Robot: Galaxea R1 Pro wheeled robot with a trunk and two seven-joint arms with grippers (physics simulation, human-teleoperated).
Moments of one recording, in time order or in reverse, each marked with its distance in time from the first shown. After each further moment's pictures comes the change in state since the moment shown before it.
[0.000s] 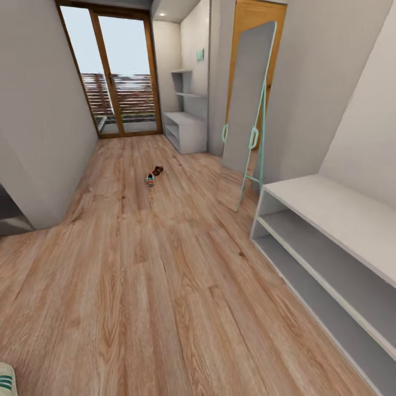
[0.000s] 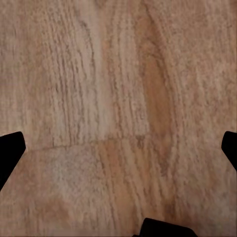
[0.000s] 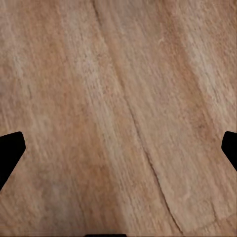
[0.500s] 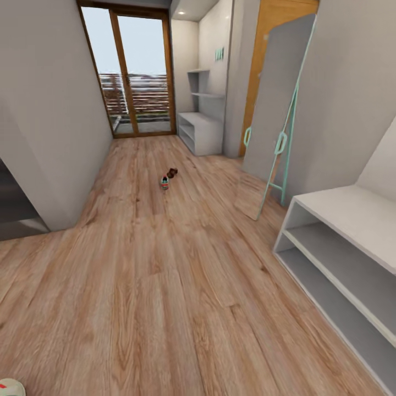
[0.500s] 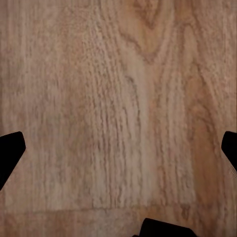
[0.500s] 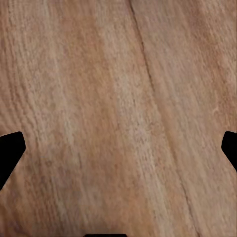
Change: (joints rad) left arm 0.000 0.000 0.001 0.000 0.002 0.000 0.000; right arm 0.000 0.000 0.000 0.000 0.000 0.000 0.000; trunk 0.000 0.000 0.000
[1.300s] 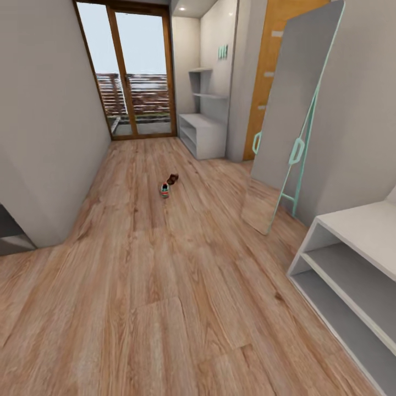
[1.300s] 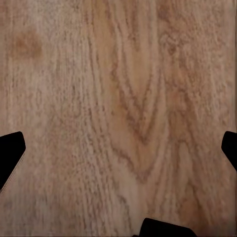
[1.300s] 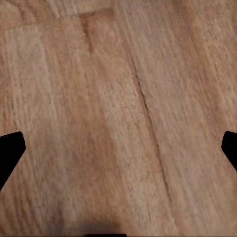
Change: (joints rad) left arm 0.000 0.000 -0.001 0.000 -0.001 0.000 0.000; right arm 0.000 0.000 0.000 0.000 0.000 0.000 0.000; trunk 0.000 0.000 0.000
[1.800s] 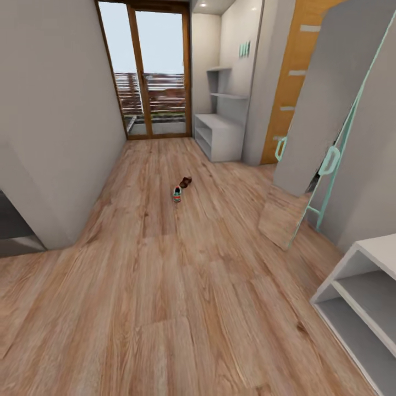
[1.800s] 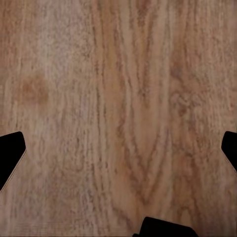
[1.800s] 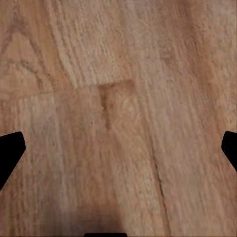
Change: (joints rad) left arm 0.000 0.000 0.001 0.000 0.000 0.000 0.000; right arm 0.000 0.000 0.000 0.000 0.000 0.000 0.000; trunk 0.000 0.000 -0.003
